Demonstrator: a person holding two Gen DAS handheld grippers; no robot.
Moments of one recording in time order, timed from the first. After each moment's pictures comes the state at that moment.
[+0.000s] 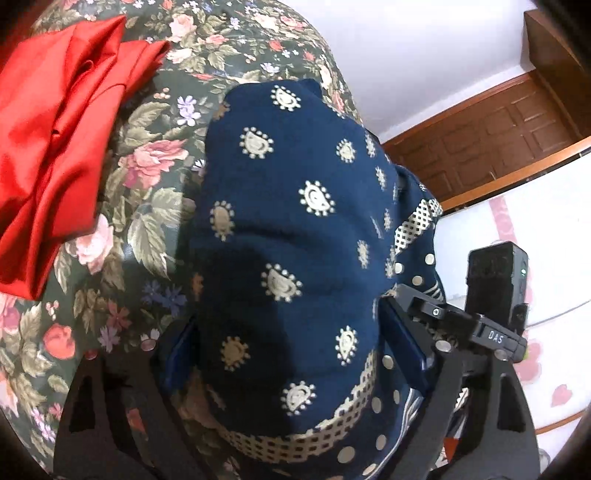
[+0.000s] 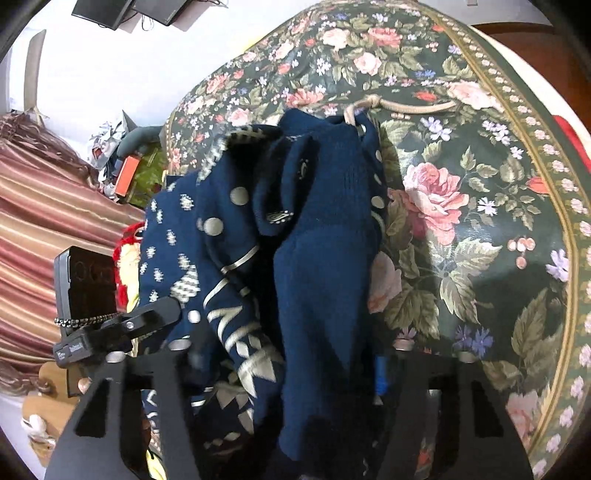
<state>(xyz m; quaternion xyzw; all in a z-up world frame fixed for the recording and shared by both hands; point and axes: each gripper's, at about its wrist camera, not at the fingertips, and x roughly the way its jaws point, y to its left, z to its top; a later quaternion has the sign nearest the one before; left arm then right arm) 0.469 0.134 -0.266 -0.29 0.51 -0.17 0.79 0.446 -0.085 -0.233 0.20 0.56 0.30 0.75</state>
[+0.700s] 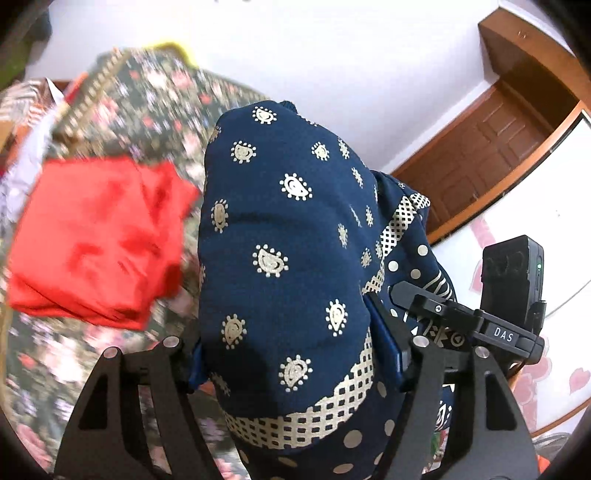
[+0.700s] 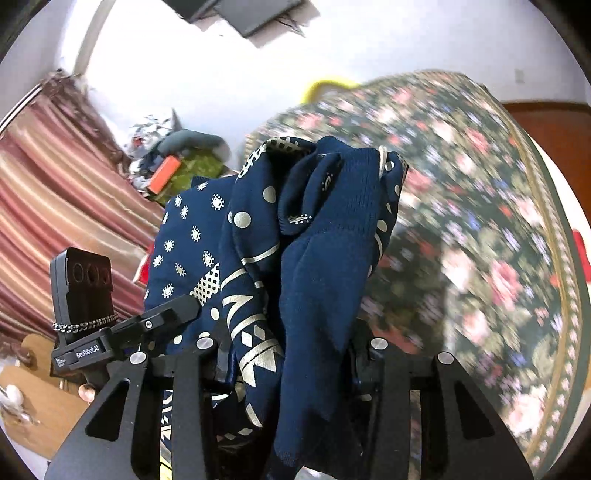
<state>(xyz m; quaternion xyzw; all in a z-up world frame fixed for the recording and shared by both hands) 0.401 0.217 -0.128 -0.27 0.41 -0.15 0.86 0.425 0.021 -0.109 0.14 0.47 0.35 0.80</state>
